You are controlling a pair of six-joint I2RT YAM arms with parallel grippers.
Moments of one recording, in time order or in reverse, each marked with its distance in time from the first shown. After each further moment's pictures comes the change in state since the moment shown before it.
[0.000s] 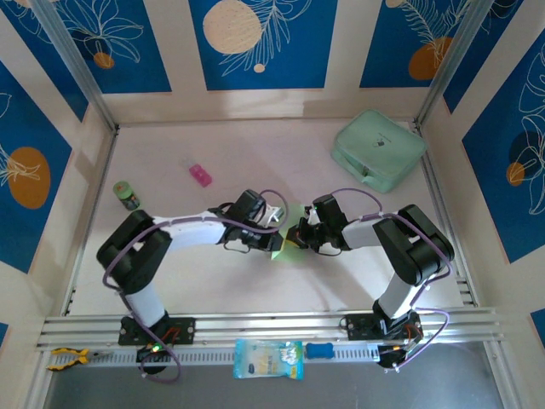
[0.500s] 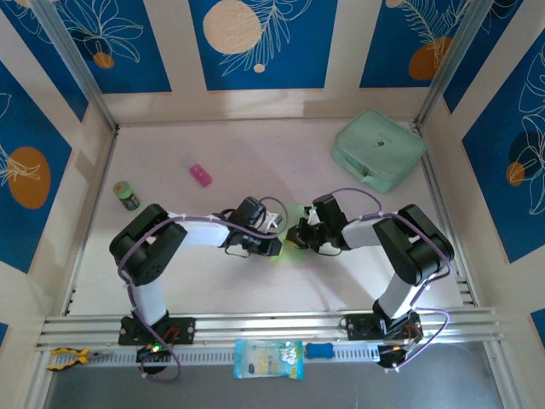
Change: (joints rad) left arm 0.003 0.068 -0.077 0.122 -0.007 -0.003; right arm 0.000 0.000 0.009 -0.016 -0.011 -0.010
